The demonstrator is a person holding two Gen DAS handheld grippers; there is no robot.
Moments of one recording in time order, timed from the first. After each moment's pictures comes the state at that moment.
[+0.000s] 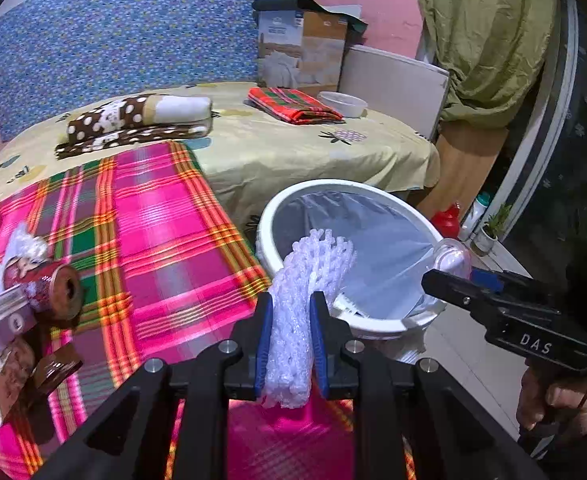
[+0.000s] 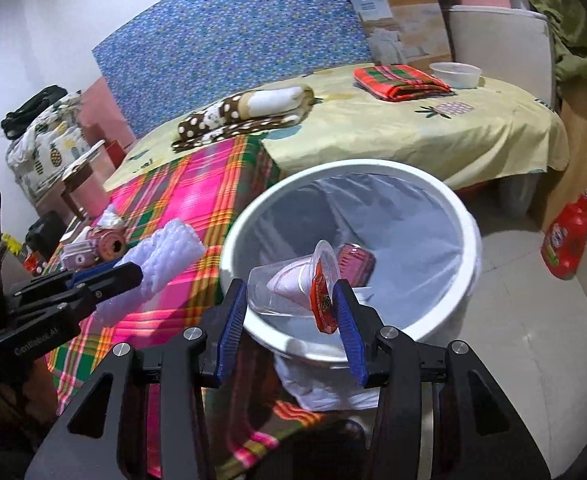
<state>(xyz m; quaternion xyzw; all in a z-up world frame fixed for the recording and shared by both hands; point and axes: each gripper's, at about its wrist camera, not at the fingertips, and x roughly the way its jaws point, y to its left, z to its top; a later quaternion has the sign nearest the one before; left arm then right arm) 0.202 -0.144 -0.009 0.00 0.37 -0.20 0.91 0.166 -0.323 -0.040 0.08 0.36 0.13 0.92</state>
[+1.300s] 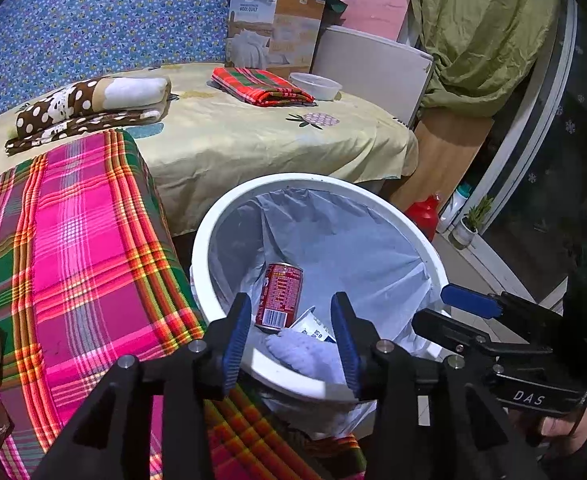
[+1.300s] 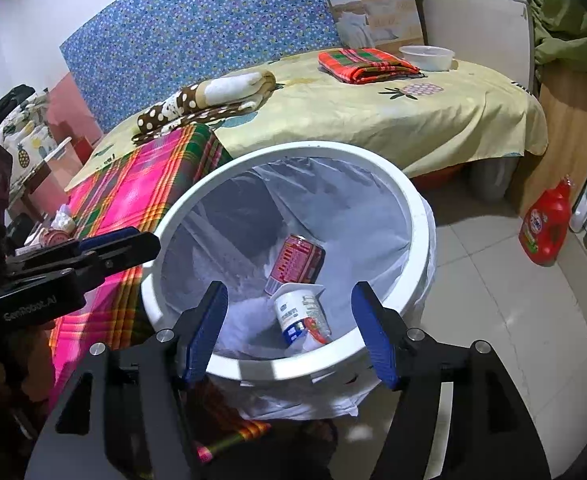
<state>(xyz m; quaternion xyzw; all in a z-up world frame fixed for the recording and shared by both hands) 0.251 -0.188 -0.029 -0.02 0.39 -0.25 0.88 0.182 -0.355 -0.055 0.08 0.39 0.10 0.91</state>
